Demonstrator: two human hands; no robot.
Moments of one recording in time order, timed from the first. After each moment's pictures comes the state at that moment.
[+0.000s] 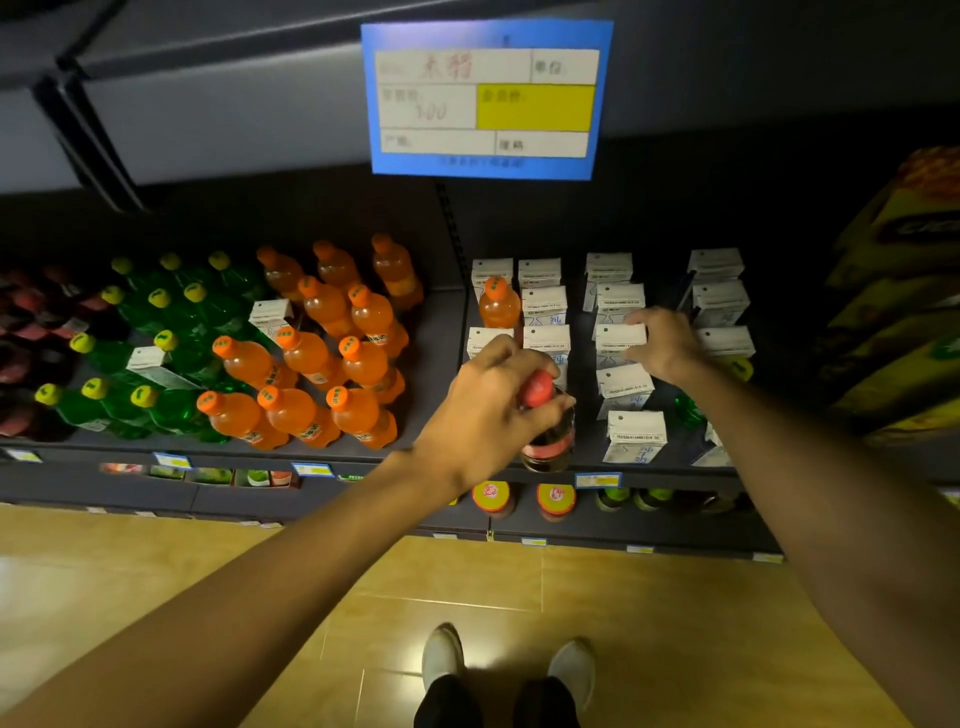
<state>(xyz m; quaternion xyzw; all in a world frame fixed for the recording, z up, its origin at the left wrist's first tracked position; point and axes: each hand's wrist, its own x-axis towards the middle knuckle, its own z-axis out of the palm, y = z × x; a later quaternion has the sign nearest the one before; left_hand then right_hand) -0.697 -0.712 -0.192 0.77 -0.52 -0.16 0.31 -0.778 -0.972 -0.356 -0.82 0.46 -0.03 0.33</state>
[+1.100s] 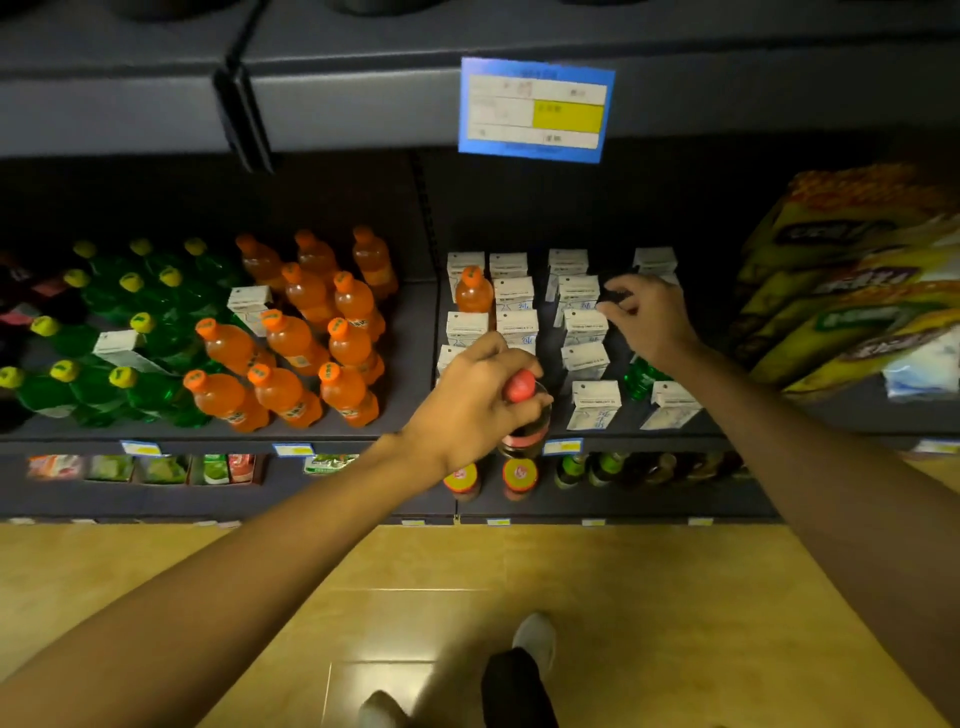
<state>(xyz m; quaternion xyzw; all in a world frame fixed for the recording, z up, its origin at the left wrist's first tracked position) -0.712 -0.669 -0.174 0.73 -0.58 -0.15 0.33 -0.824 -0.904 -0.241 -0.87 0.38 -0.20 0.25</state>
